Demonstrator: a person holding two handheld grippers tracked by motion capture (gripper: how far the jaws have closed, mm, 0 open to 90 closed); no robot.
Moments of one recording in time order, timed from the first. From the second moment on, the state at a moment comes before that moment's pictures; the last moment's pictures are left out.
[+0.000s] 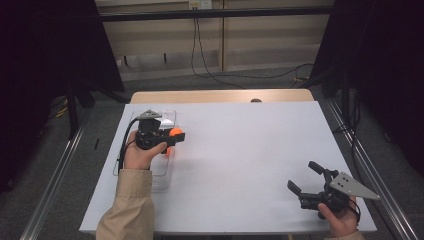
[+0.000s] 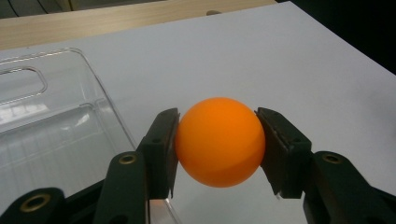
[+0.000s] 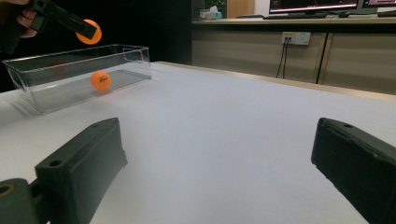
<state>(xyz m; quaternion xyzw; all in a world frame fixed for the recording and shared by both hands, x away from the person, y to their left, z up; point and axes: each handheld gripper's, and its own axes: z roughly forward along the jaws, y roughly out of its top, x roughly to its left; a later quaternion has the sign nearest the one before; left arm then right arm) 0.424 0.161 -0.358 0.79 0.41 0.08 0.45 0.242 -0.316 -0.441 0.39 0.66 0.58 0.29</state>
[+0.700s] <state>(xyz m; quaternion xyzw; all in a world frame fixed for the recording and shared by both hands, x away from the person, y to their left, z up) 0.418 0.179 -0.361 0.78 0.43 0.10 0.44 0.241 -0.316 -0.440 0.39 0.65 0.58 0.29</state>
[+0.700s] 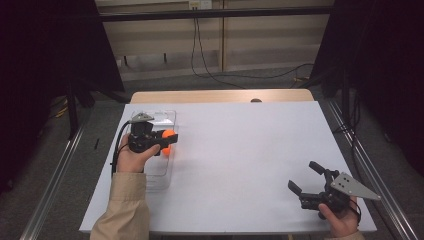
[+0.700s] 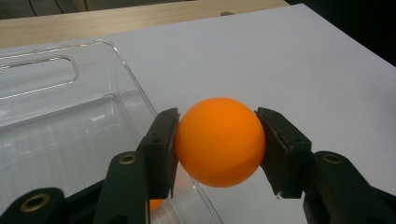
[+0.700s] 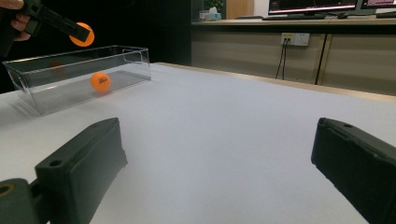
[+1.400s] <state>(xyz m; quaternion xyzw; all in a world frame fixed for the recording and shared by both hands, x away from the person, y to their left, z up) 0.410 0.198 -0.362 0.77 0.44 0.11 0.45 0.237 -0.316 -0.439 0.39 0.65 0.58 0.29</state>
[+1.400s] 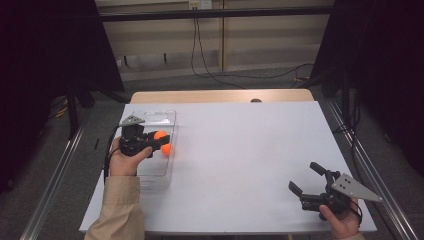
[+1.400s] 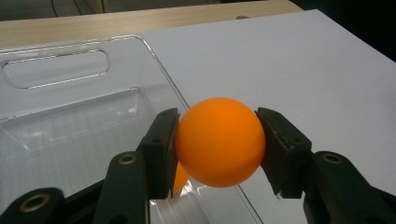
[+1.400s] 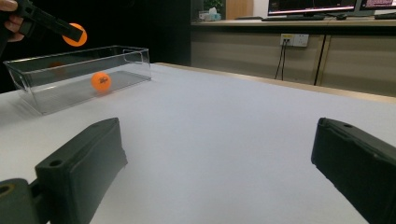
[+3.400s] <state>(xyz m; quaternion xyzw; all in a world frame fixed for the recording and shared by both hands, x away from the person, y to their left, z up) 0.350 0.222 -0.388 0.70 0.46 0.20 0.51 0.232 -0.319 -0.438 0.40 0.65 0.58 0.29</state>
